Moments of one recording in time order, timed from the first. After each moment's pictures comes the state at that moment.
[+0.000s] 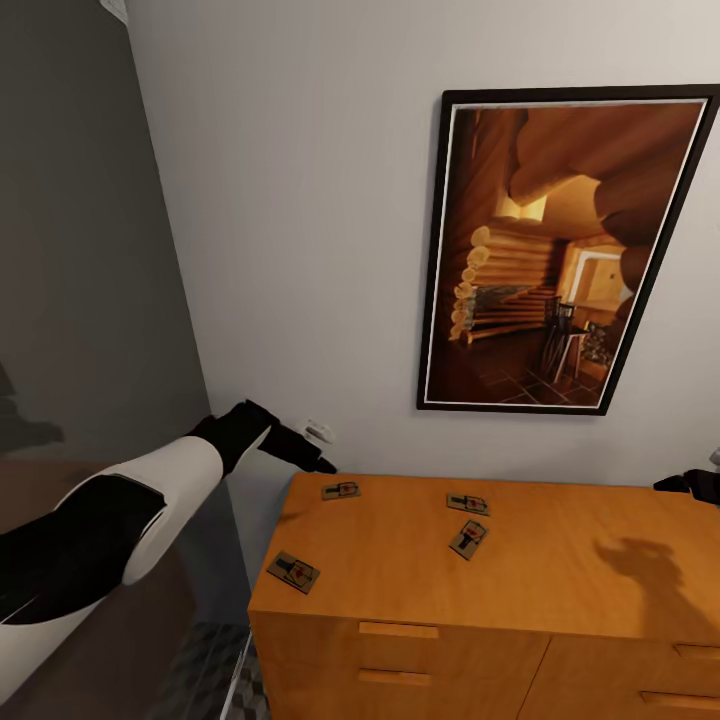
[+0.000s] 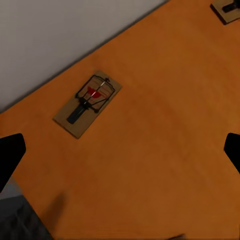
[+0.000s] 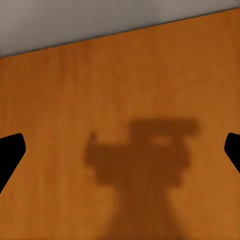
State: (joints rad) left arm -1.31 -0.06 -0.41 -0.10 -0.13 0.47 -0.75; right arm -1.17 -0.76 -0.02 -0.18 0.14 0.64 0.76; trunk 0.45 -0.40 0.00
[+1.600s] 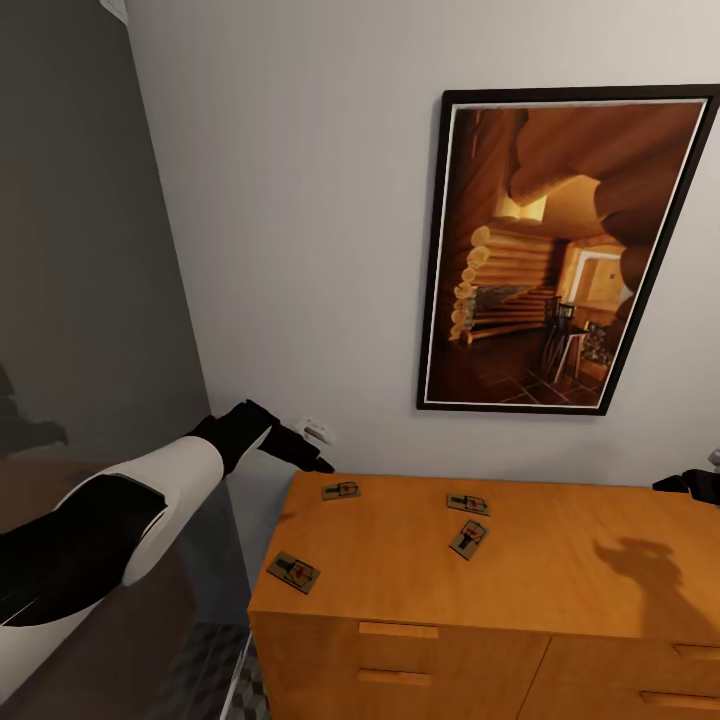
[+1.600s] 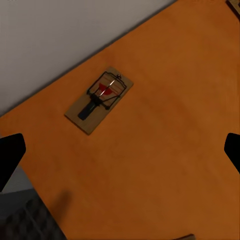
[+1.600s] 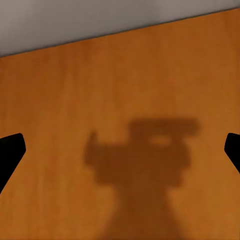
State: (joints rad) left arm -1.31 -0.06 -0.43 -0.10 -0.11 0.49 -0.71; right arm -1.17 -0.76 -0.01 -0.18 0.14 0.64 0.76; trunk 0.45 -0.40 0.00
